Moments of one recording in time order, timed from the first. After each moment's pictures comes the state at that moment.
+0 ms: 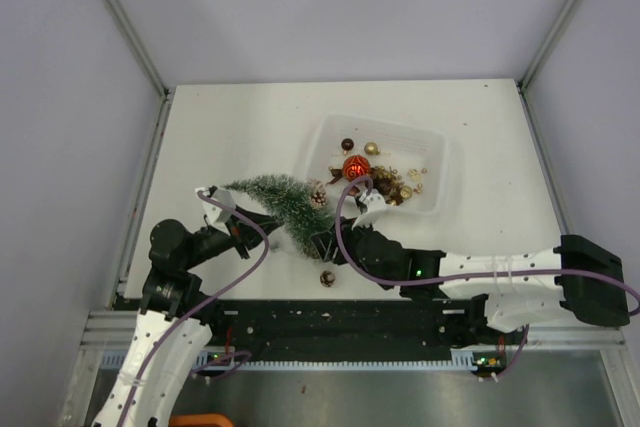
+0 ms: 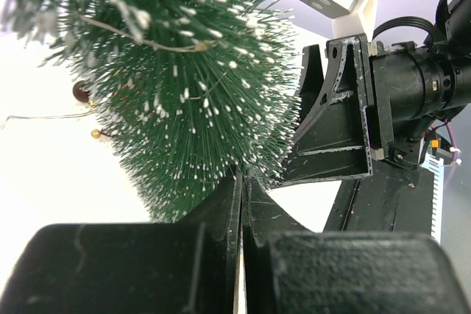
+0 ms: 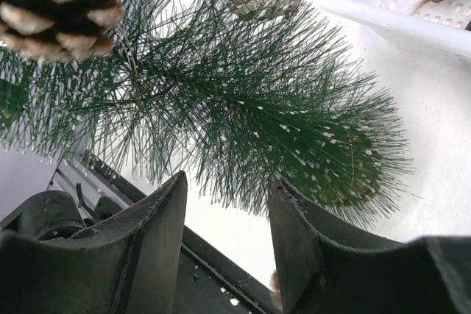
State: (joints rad) left arm -0.23 0.35 0.44 -0.02 0.85 -0.20; right arm 1.33 1.23 0.64 0.28 0.60 0.80
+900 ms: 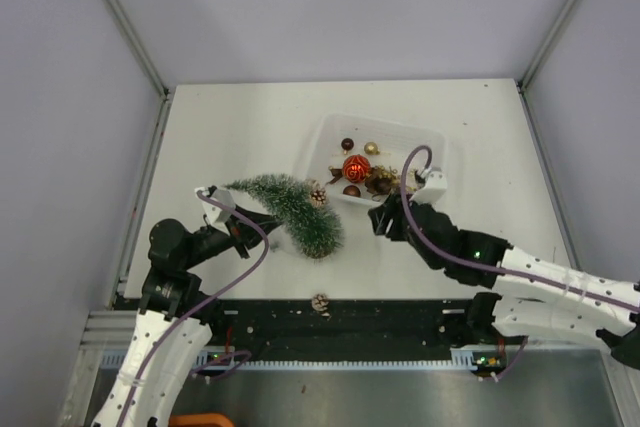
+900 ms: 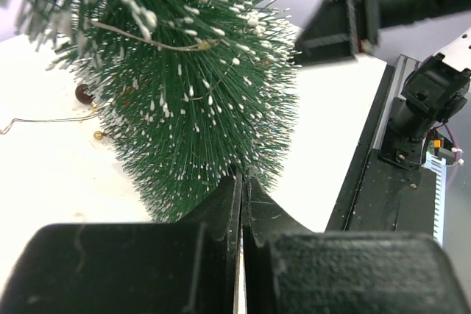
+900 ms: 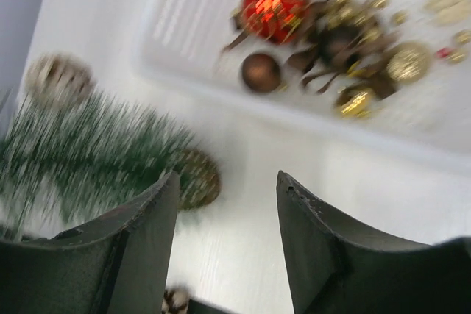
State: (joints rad) left arm -0.23 0.35 0.45 -0.03 0.84 -0.19; right arm 1.18 0.86 0.66 -0.28 0.65 0.83
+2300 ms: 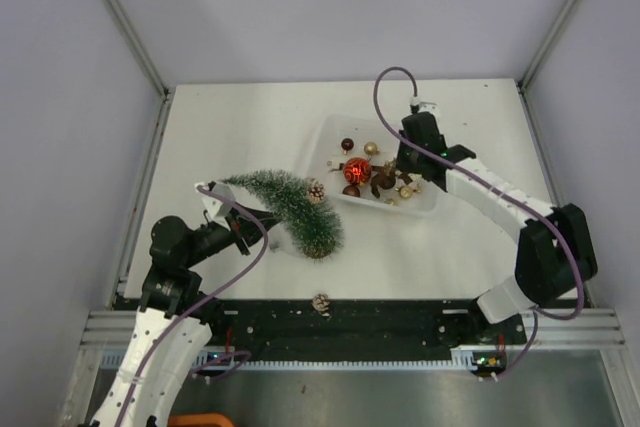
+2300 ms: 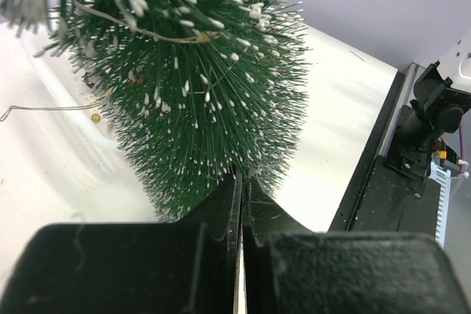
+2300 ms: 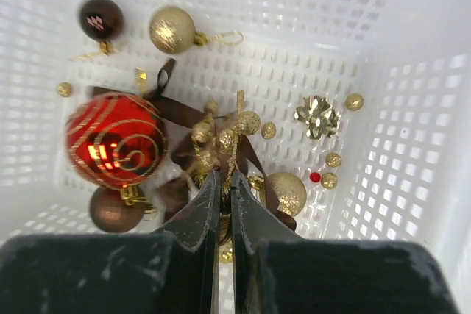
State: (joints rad) left arm -0.23 0.38 0.45 -0.05 0.79 -0.21; right arm 0.47 1.56 1.11 -0.34 0.25 0.48
